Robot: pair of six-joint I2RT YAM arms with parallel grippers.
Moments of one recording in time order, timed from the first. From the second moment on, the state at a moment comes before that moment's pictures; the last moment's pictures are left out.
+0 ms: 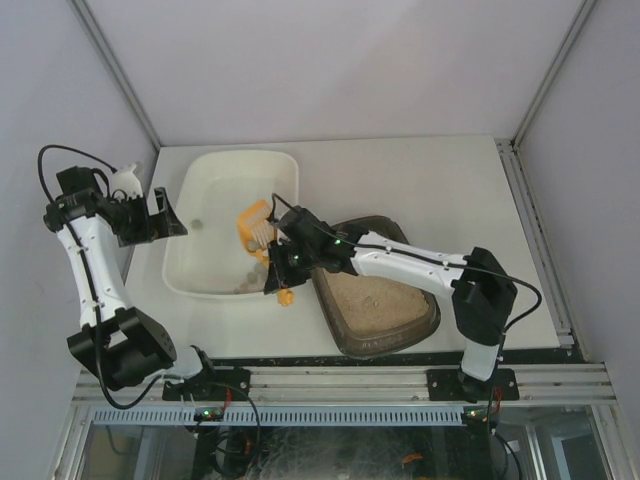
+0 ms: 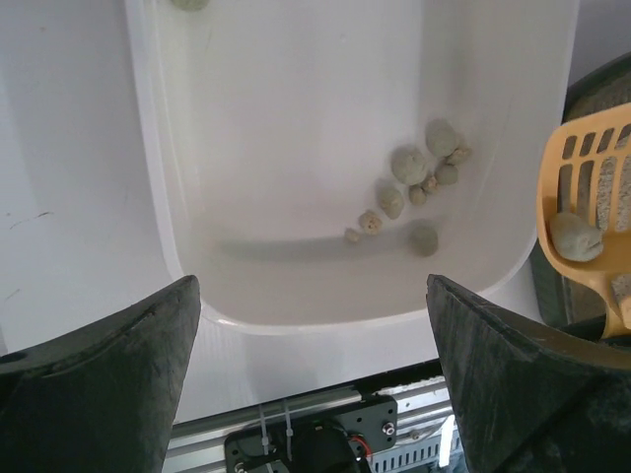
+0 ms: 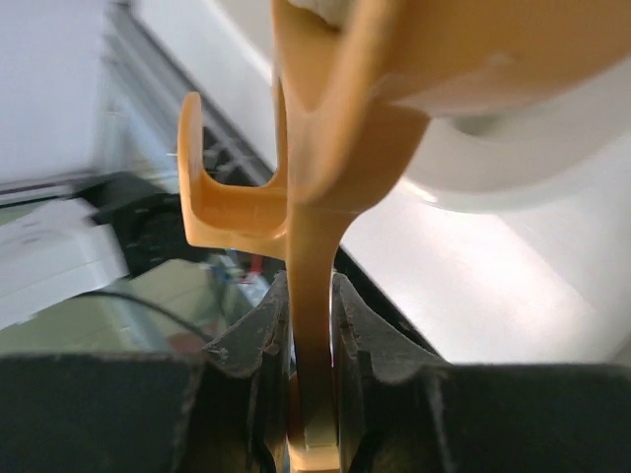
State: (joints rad) left arm 0.50 1.36 1.47 -1.19 0.53 0.27; right arm 1.02 1.78 1.43 -0.39 -0.37 0.75
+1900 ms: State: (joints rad) left arm -0.28 1.60 1.70 -1.05 0.35 0.44; right arm 0.95 1.09 1.19 -0.97 0.48 0.77
